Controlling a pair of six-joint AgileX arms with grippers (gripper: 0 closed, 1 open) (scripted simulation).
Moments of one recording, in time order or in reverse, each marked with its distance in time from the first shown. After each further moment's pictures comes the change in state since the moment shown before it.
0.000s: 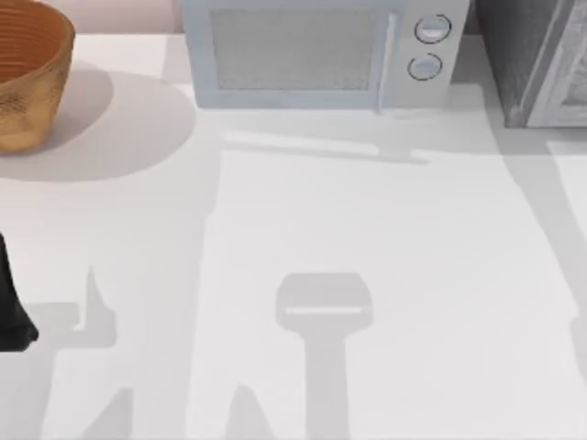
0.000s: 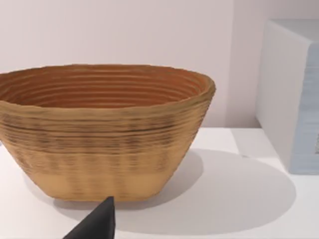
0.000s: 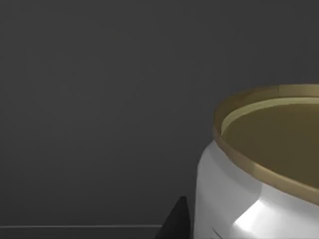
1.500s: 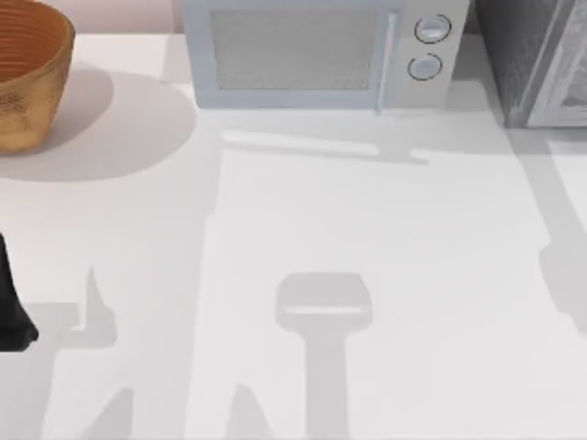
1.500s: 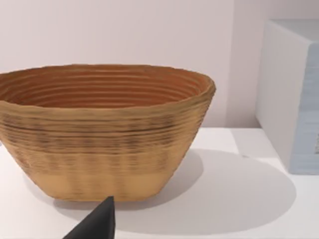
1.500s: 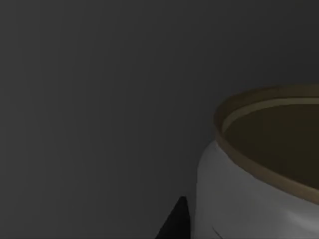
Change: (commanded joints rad) left arm 0.000 0.000 0.000 0.000 0.000 0.000; right arm -0.052 0.477 0.620 -0.169 -0.051 -0.007
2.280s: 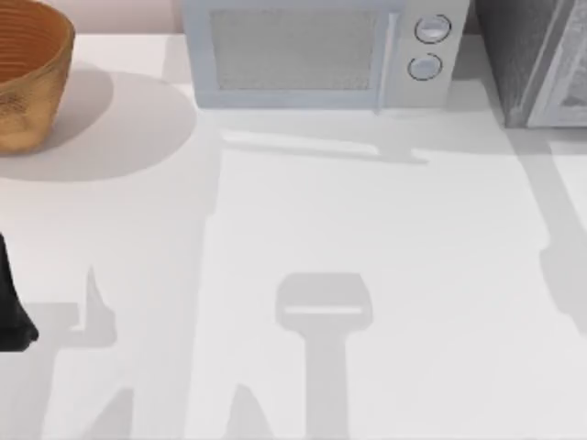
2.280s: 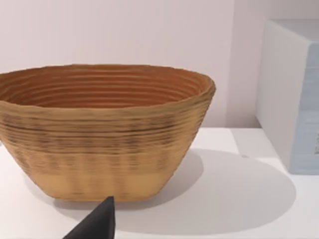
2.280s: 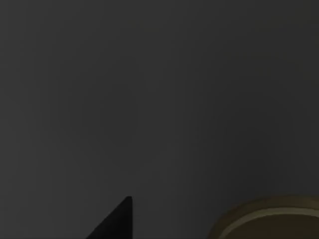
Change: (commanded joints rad) left arm 0.000 0.000 0.000 0.000 0.000 0.000; right arm 0.000 0.000 0.000 0.000 0.000 0.000
